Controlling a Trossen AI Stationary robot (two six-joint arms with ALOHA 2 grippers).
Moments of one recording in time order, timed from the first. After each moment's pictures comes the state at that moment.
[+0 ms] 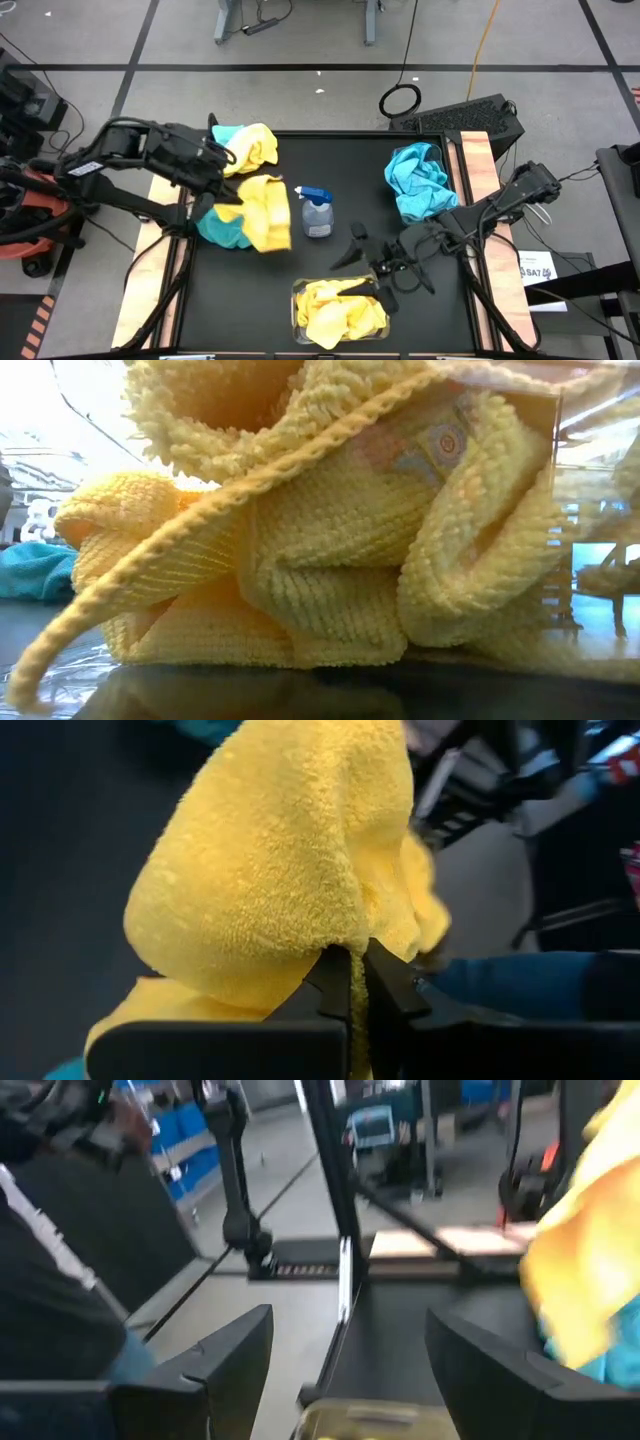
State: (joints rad) left arm 0.02 1.11 1.64 -1.23 0.25 -0.41; right arm 0.47 1.45 1.33 -0.07 0.09 0.32
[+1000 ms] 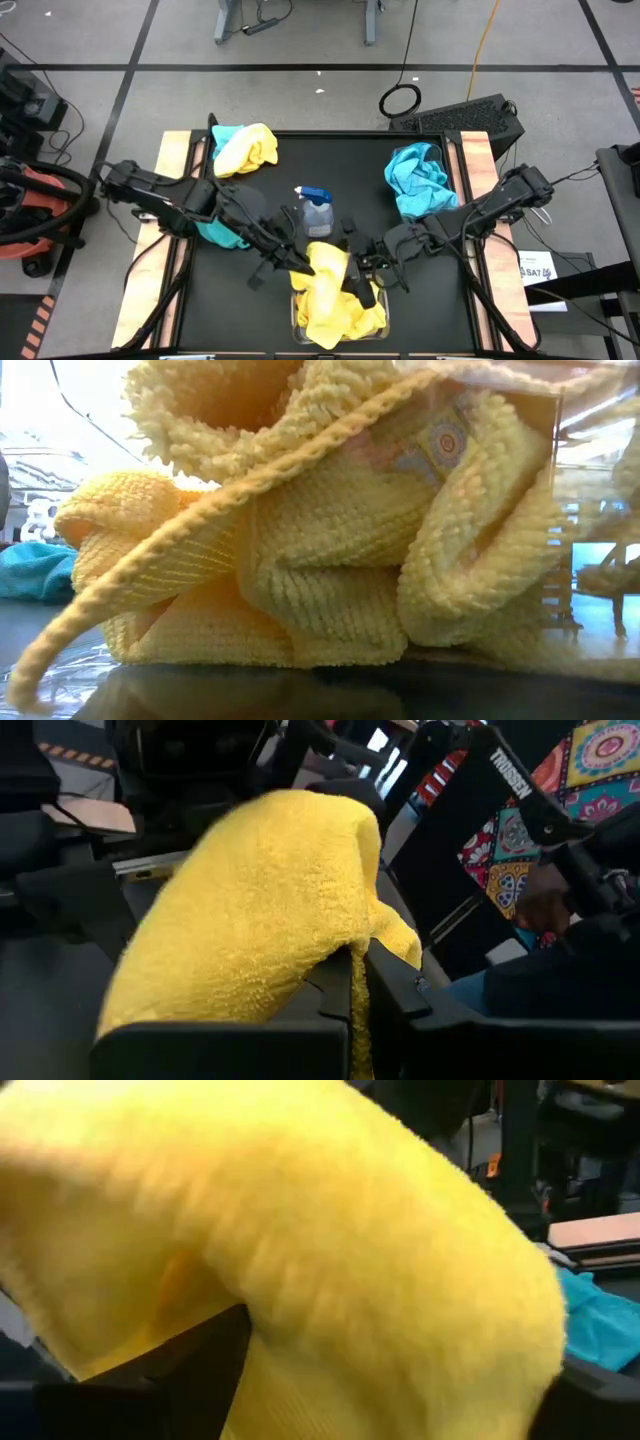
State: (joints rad) left arm -0.31 1.50 1.64 -0.45 0.26 -0.40; right arm 0.43 1.53 1.33 0.03 0.18 0.36
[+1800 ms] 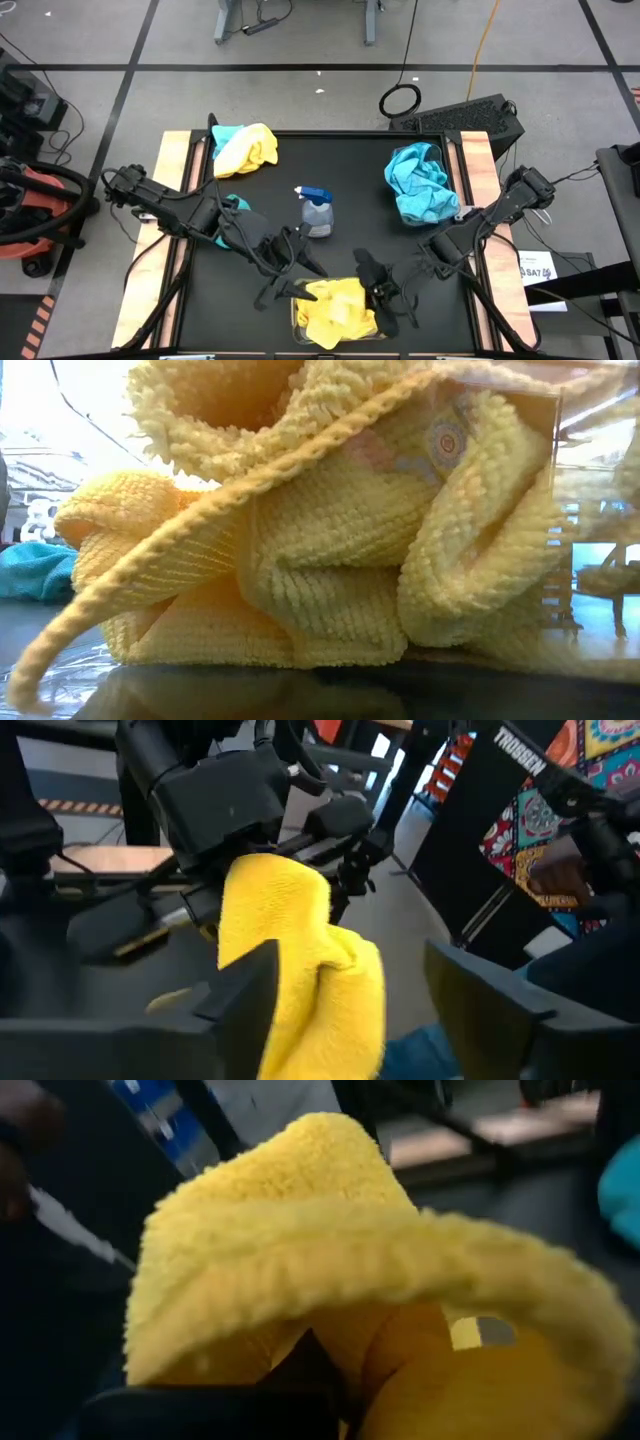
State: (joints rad) left arm -0.41 1.56 1.64 -0.35 0.13 -0.28; right arm 0.57 1.53 1.33 -0.17 0.12 0.54
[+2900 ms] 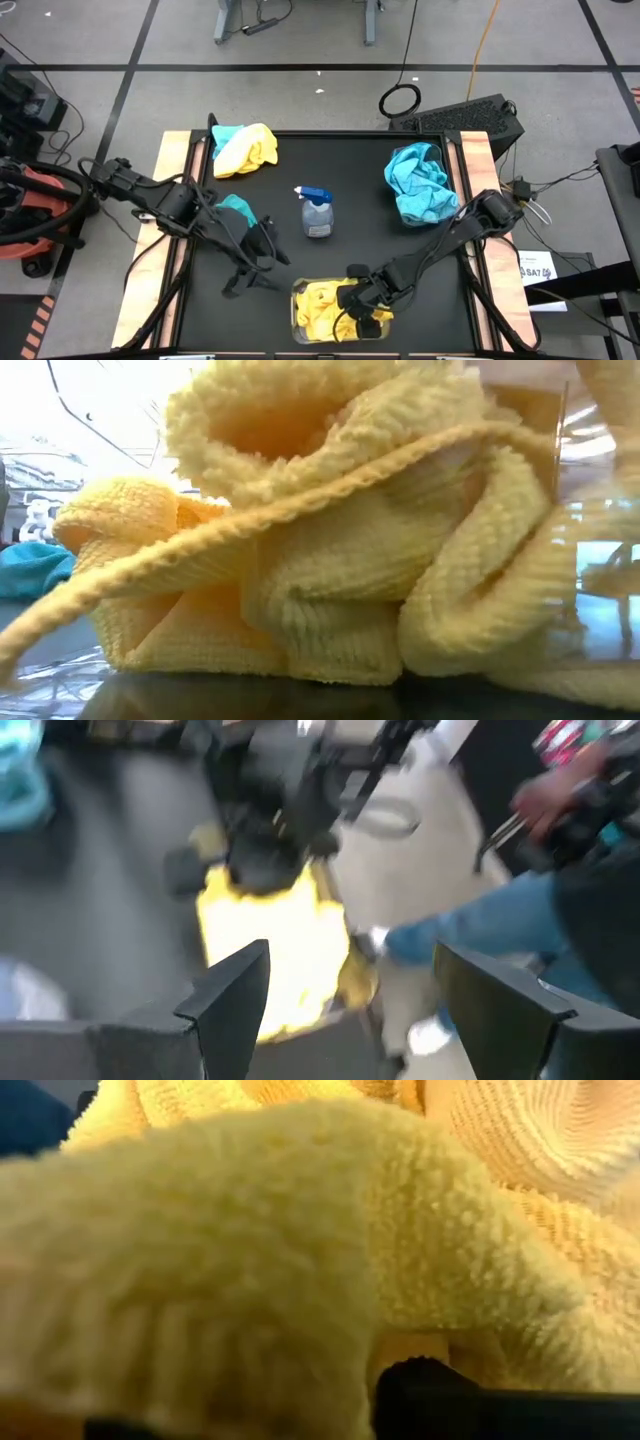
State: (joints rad) left arm -0.43 1.43 1.64 -0.81 0.12 -0.34; right arm 0.54 1.92 1.34 -0.52 -0.05 0.51
